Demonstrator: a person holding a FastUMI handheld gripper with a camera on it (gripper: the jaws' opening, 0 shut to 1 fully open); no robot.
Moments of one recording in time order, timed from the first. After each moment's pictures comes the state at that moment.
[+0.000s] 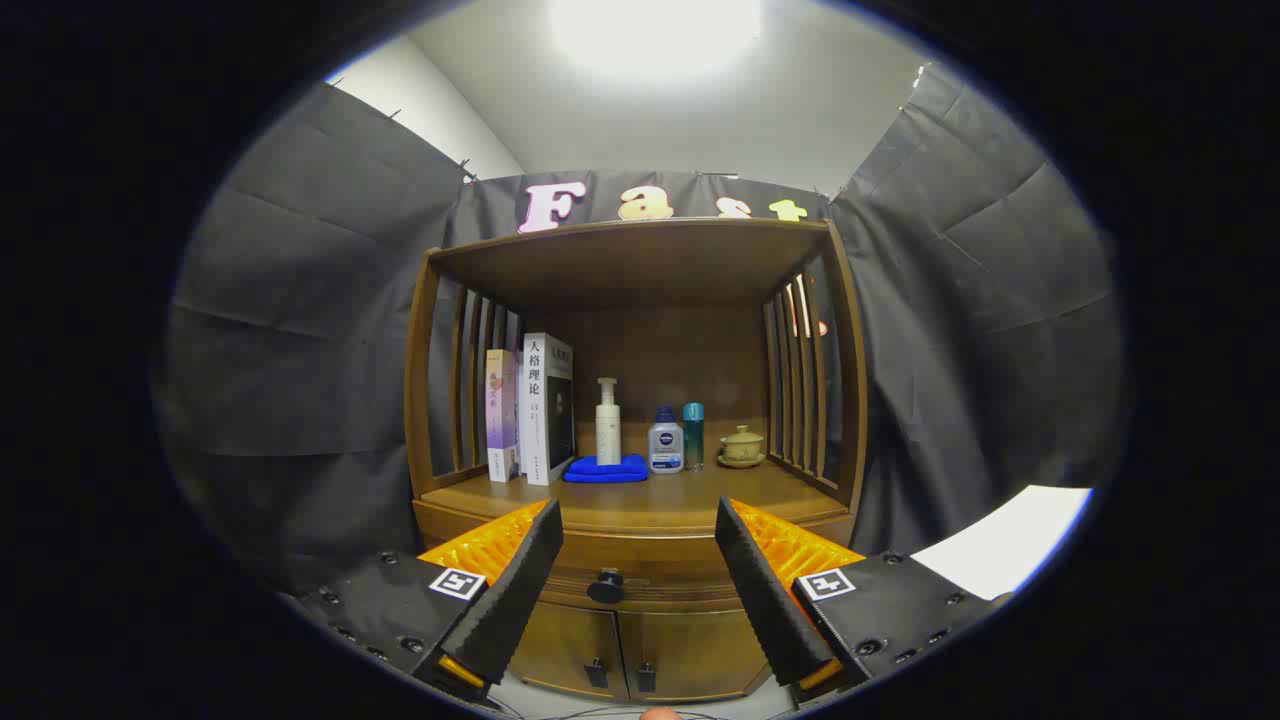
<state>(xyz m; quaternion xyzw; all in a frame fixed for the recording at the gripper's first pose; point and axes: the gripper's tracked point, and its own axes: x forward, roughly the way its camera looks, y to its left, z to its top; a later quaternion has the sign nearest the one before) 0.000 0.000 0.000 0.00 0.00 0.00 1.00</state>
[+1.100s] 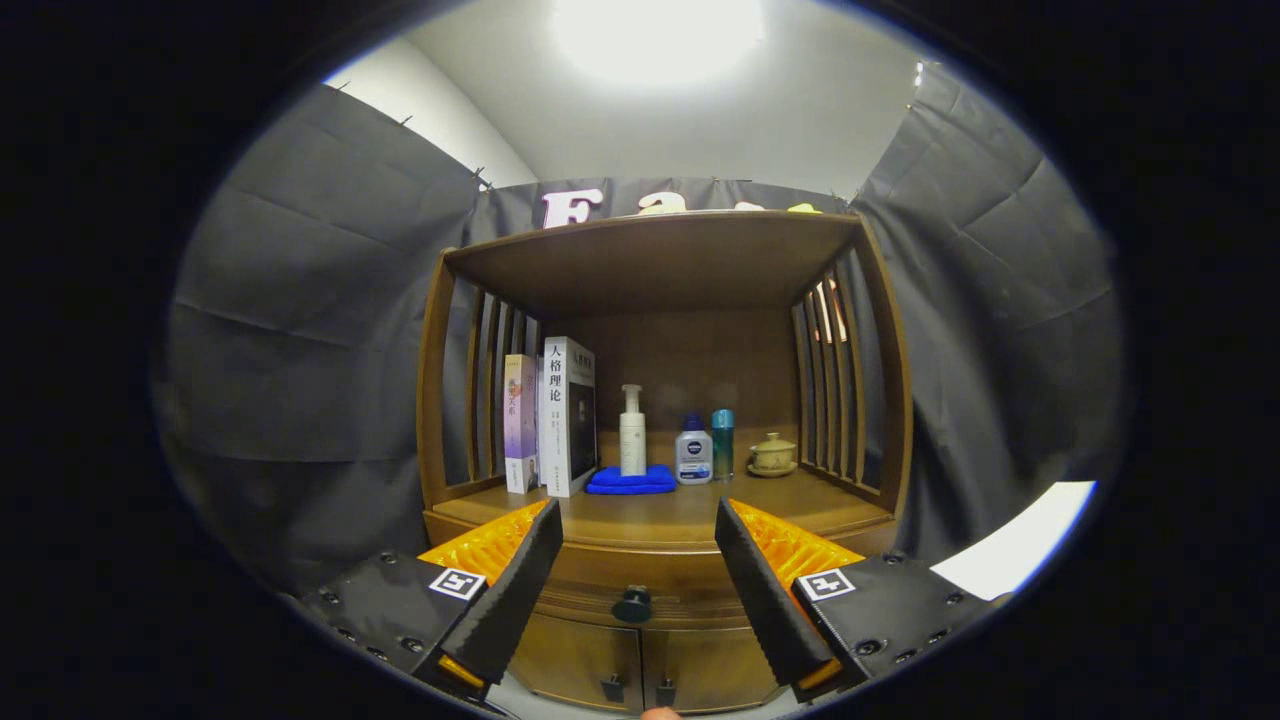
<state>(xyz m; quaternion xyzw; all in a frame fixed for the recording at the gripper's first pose) 0.045 0.021 -0.016 0.01 -0.01 0.03 1.00</state>
